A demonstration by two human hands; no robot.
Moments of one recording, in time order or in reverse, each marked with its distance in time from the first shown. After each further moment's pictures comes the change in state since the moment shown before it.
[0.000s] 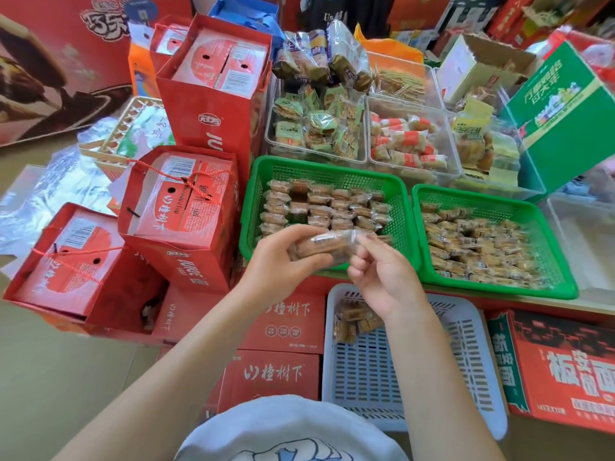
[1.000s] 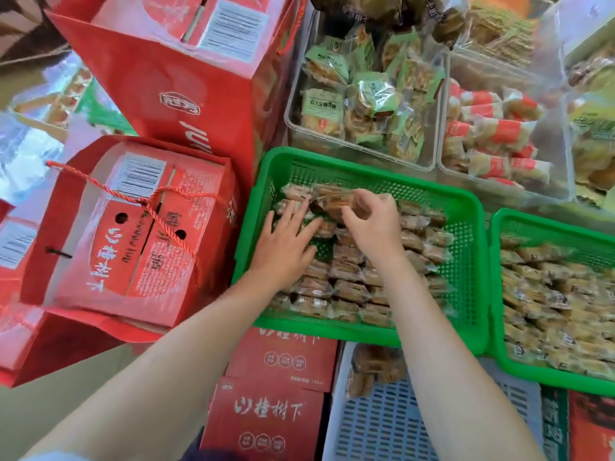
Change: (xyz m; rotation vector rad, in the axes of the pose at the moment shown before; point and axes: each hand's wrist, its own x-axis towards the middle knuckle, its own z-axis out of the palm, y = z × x) left_hand 0.188 -0.212 0.031 1.019 -0.371 -0.194; right_hand 0.303 0.022 0.025 -1.380 0.053 -0.360
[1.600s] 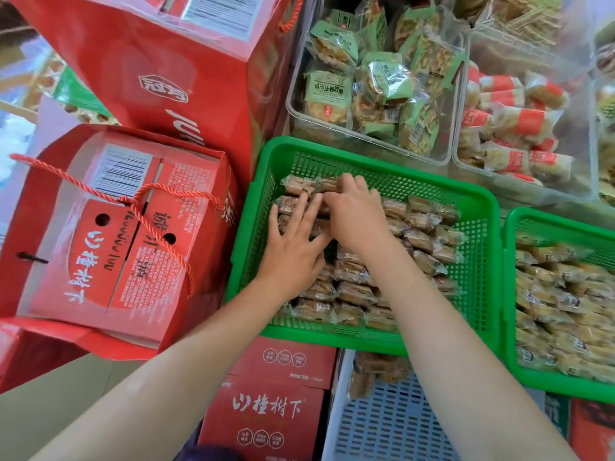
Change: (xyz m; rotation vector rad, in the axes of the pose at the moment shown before) left_hand 0.000 0.008 0.016 0.004 0.168 0.086; right_hand 0.025 -0.022 0.026 -0.810 -0.192 -0.392
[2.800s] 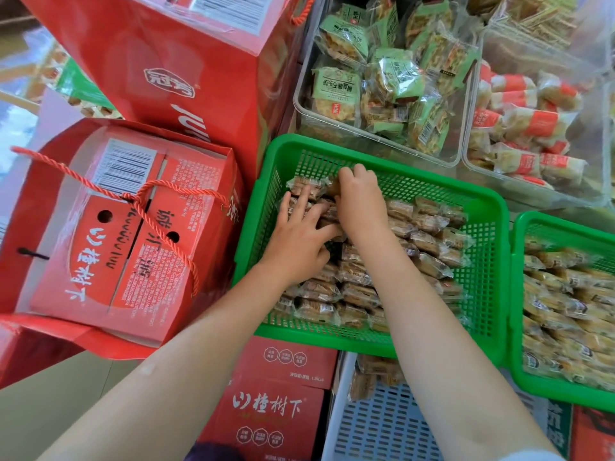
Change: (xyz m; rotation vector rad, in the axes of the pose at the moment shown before) left_hand 0.019 -0.009 -0.014 -0.116 0.009 0.075; right_hand 0.028 0.001 0.016 0.202 0.160 0.132
